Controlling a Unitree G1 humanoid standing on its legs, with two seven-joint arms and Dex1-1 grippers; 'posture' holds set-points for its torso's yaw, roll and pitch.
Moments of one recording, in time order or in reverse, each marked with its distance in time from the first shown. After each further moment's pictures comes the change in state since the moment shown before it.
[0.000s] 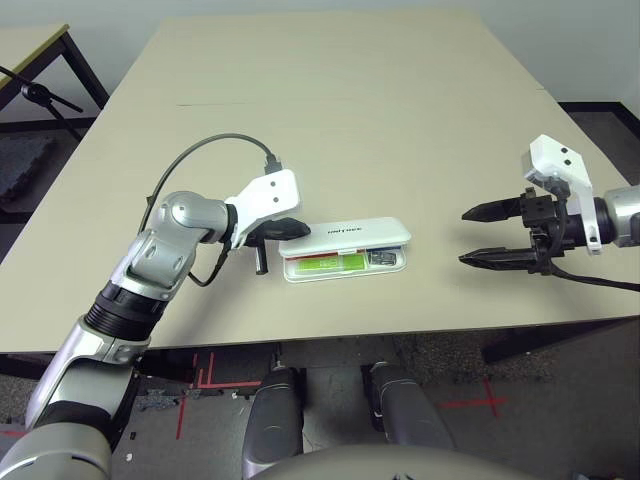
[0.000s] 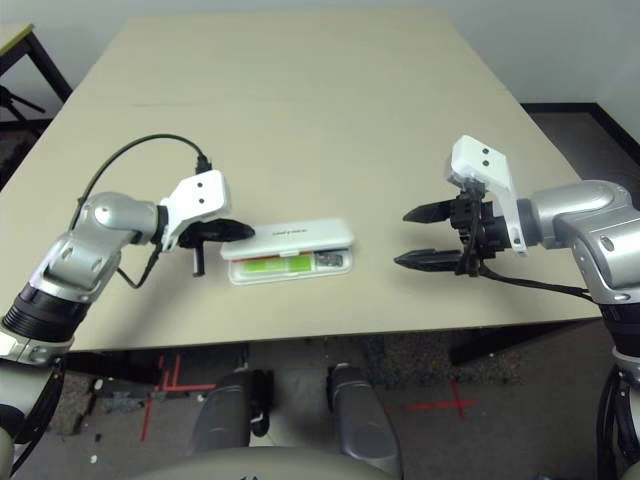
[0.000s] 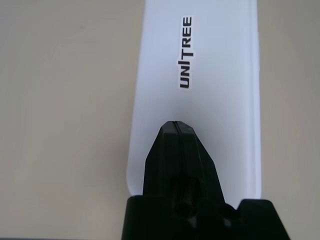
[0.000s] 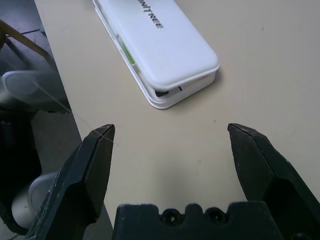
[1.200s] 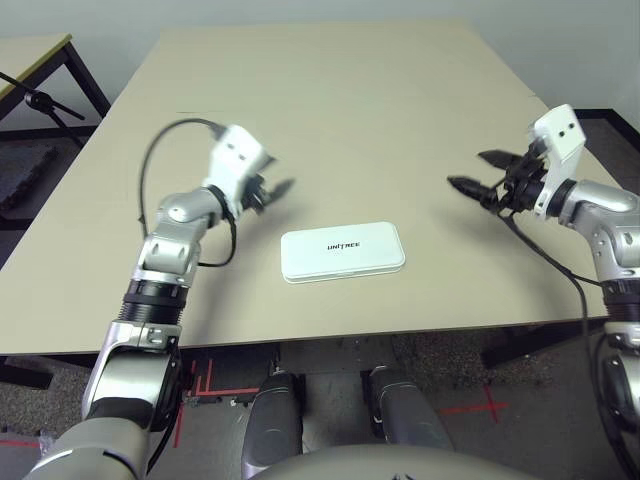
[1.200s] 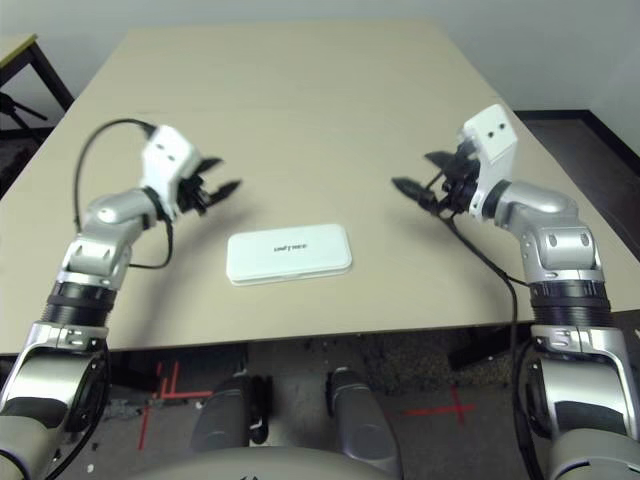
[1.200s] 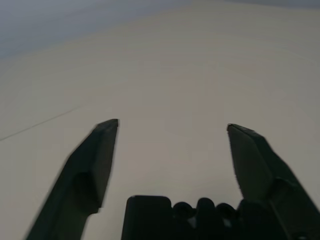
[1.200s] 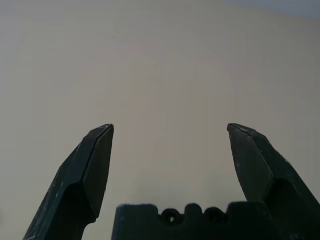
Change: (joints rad) left arm -0.064 -0.219 0.558 0.461 -0.155 -0.252 0.548; right arm -0.177 0.445 -0.253 0.592 -0.175 -0.486 -0.764
